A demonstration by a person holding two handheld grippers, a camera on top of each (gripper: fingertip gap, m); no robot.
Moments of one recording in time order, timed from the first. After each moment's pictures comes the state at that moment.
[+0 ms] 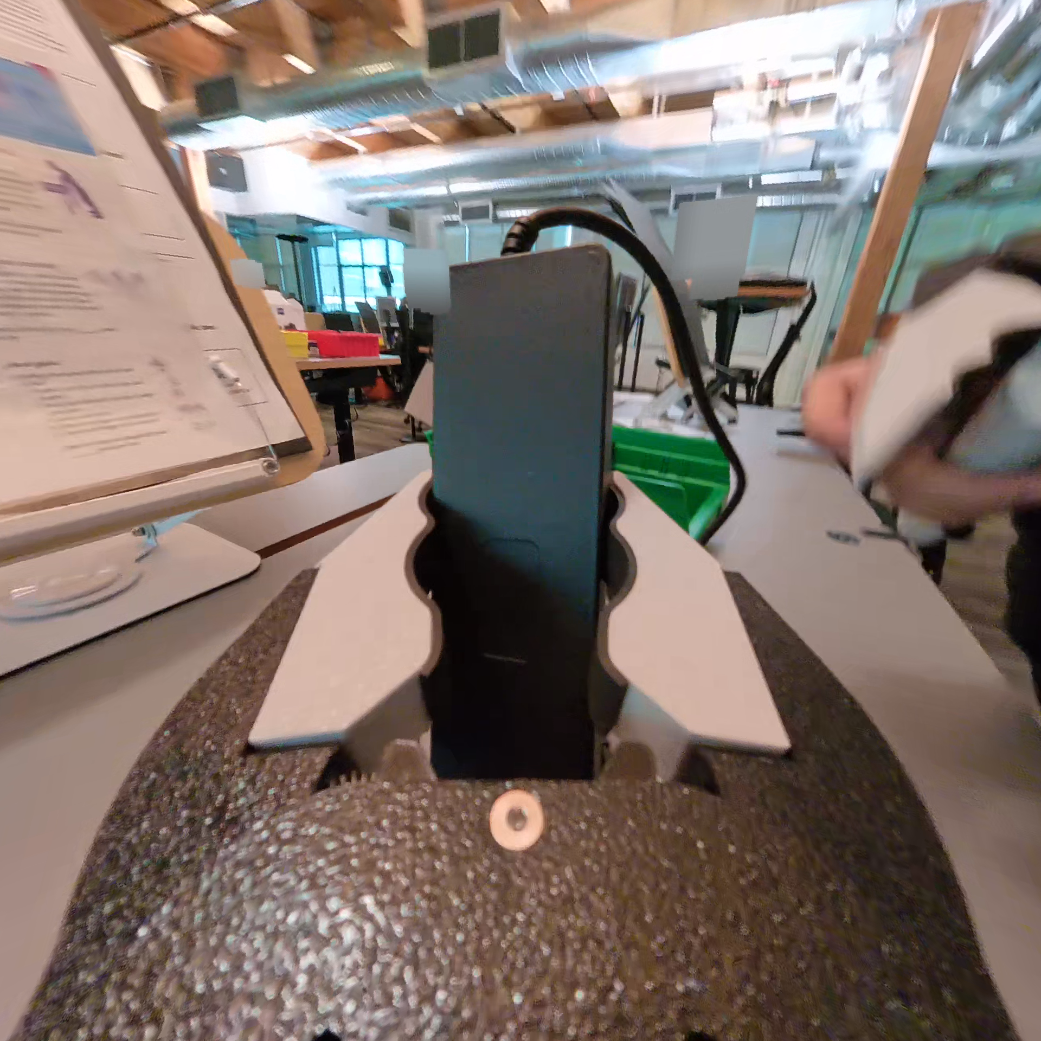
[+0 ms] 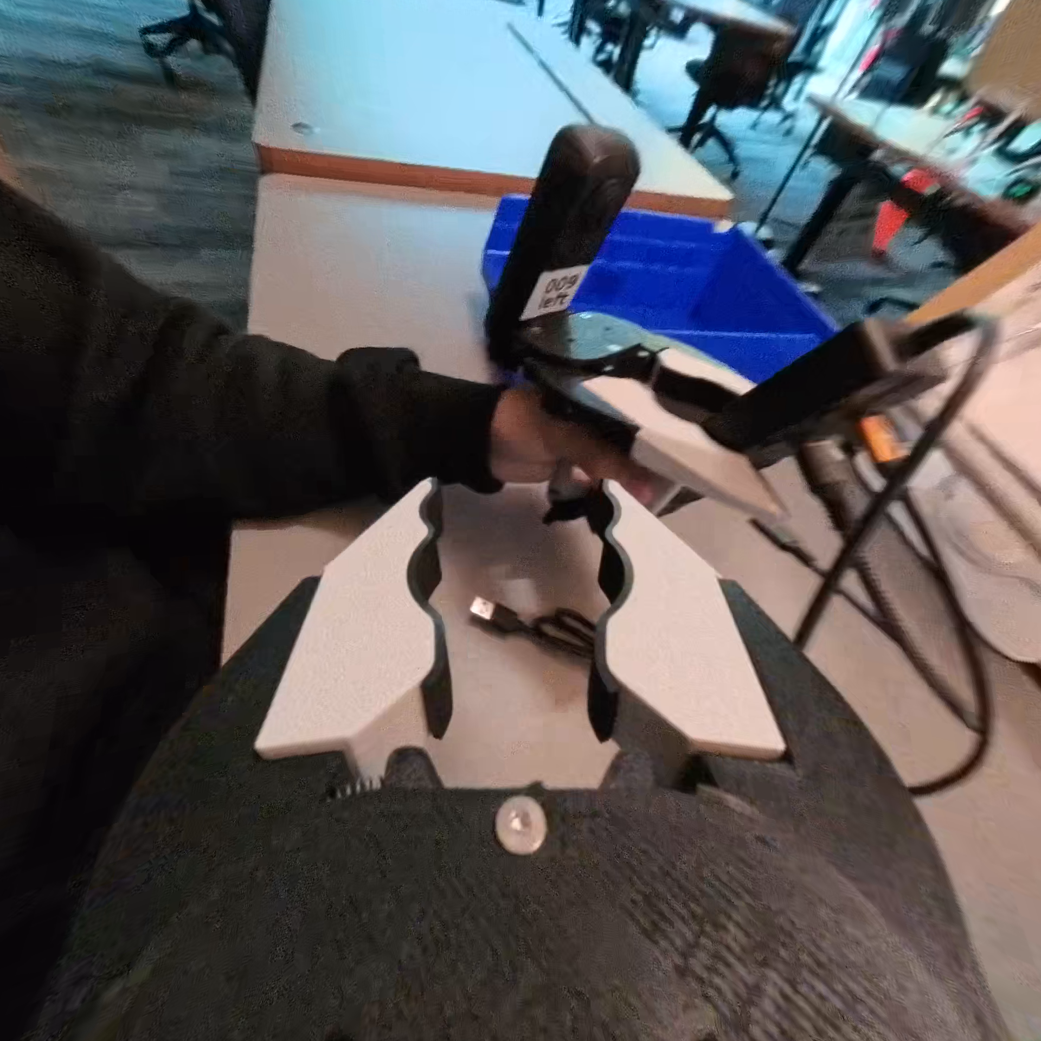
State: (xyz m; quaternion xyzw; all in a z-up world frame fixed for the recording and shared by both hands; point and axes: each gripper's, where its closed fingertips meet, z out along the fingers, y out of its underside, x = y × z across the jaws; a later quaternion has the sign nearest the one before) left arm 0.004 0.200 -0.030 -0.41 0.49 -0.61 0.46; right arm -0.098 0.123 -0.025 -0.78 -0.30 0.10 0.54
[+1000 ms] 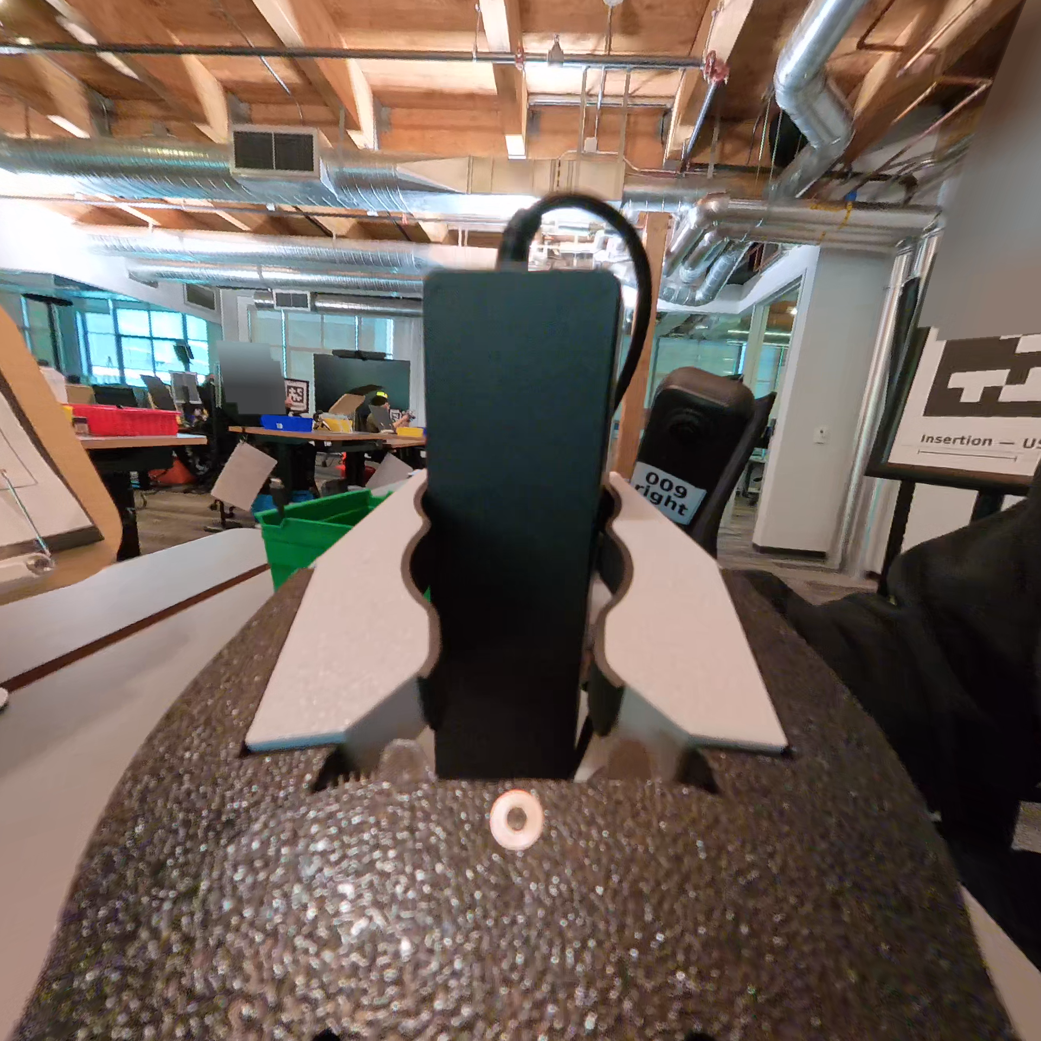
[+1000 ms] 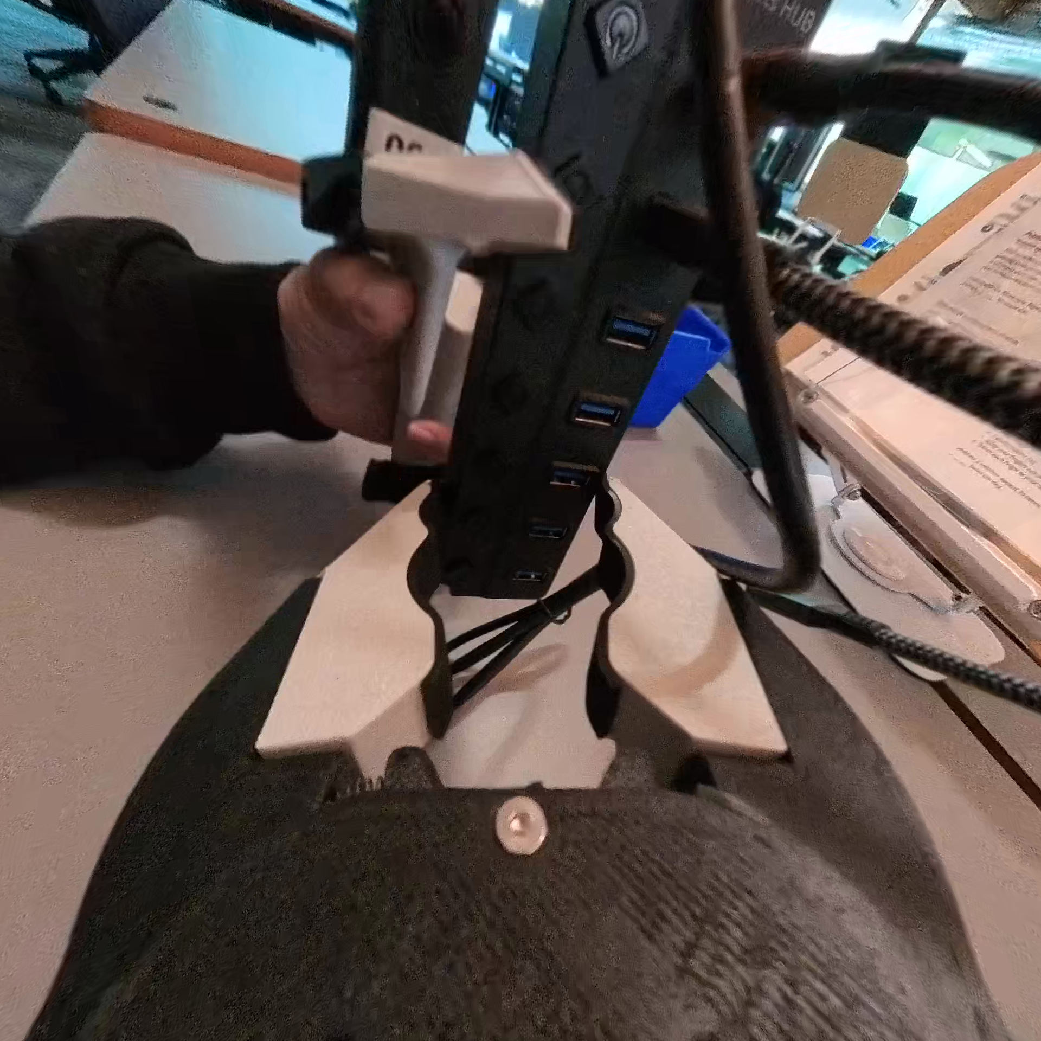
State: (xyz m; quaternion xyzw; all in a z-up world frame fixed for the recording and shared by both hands) left arm -0.023 0.166 -0.002 -0.29 0.48 -0.74 0.36; right arm -0.048 0.187 -0.081 -0.73 -0.29 0.03 0.62
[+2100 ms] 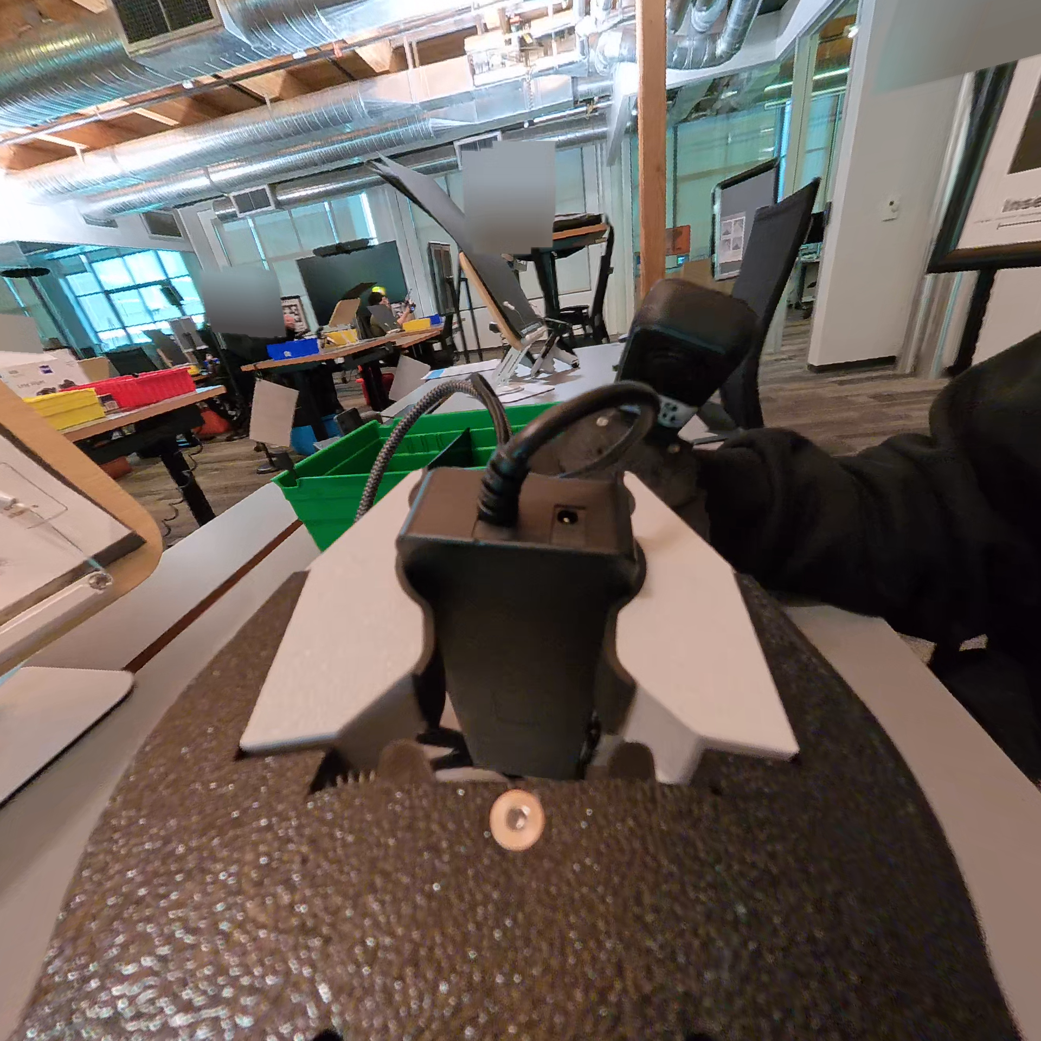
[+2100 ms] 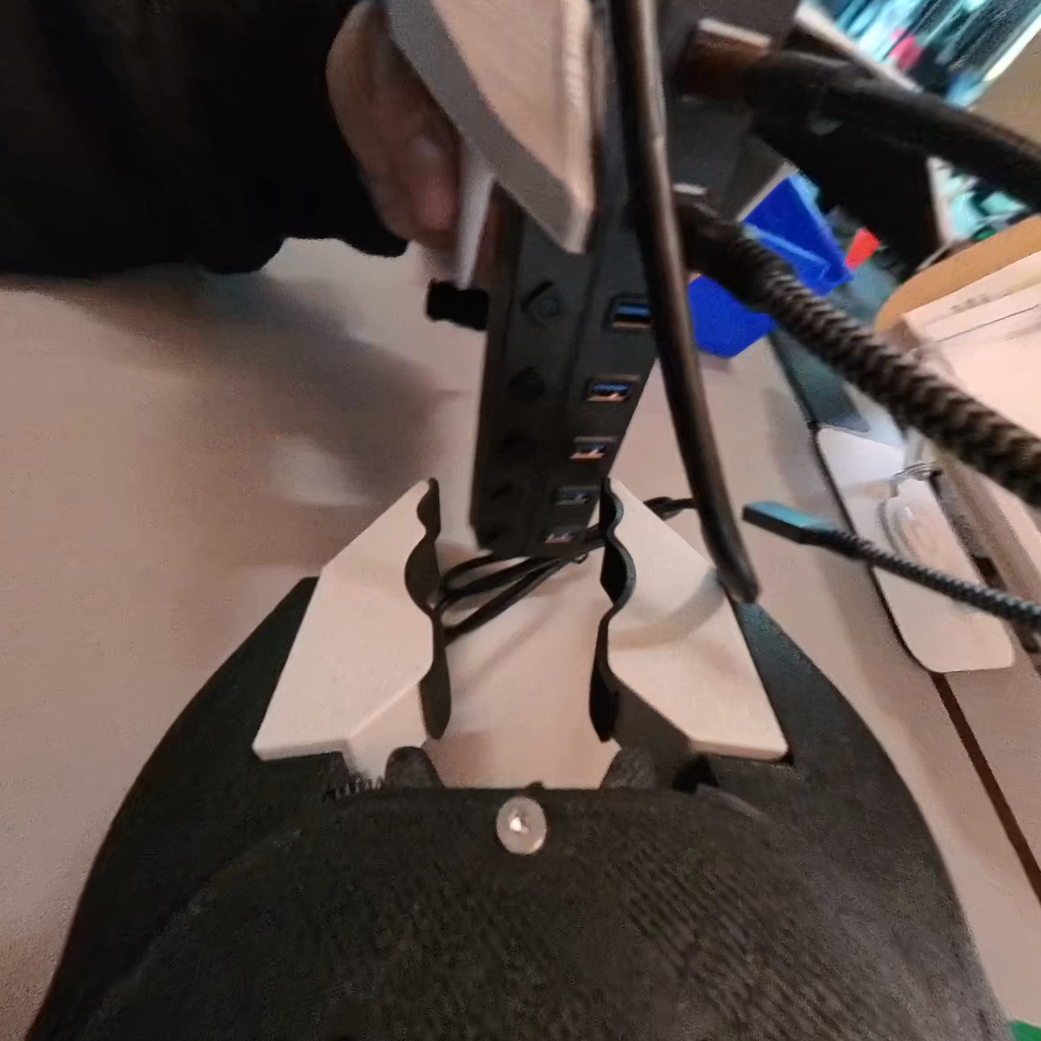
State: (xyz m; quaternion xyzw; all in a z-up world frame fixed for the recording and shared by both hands) left arm -0.030 0.145 -0.015 -0.27 0.61 -0.63 0.40; right arm -0.049 0.165 -0.116 -0.76 -0.39 0.01 0.52
